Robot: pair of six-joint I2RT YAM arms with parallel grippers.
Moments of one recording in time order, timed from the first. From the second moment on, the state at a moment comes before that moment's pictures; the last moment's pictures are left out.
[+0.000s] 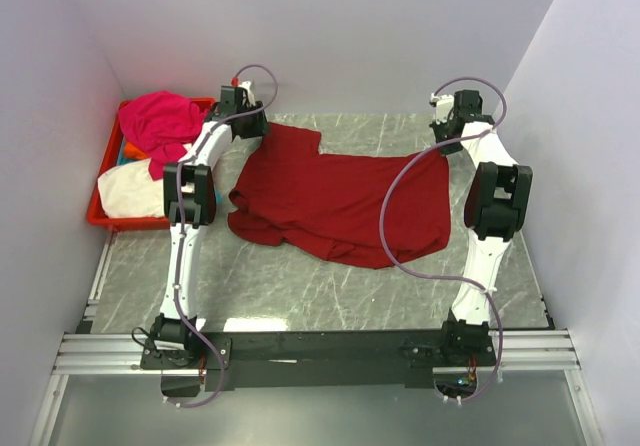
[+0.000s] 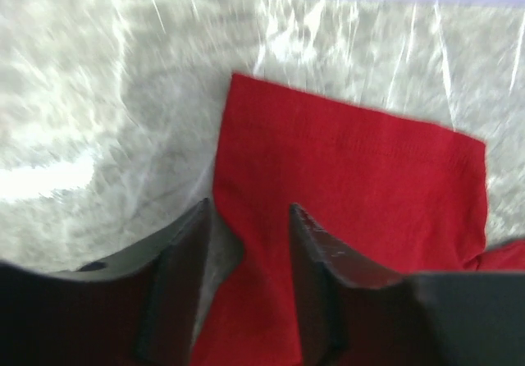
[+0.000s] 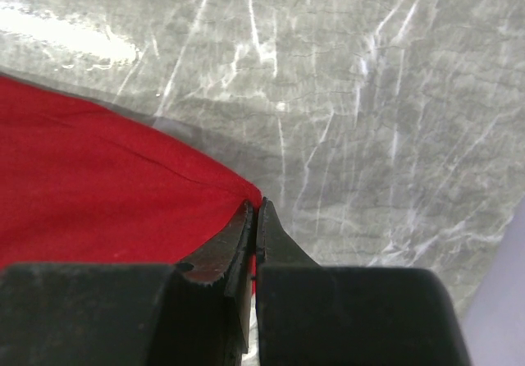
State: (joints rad) left arm -0.13 2.63 2.37 -0.41 0.24 -0.29; right arm -0.11 2.23 1.89 -0.60 -0.10 -0.40
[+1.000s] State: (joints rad) left arm -0.10 1.97 1.84 -0.35 0.18 -0.26; right arm 0.07 1.65 1.37 -0.61 -0.30 -0.65
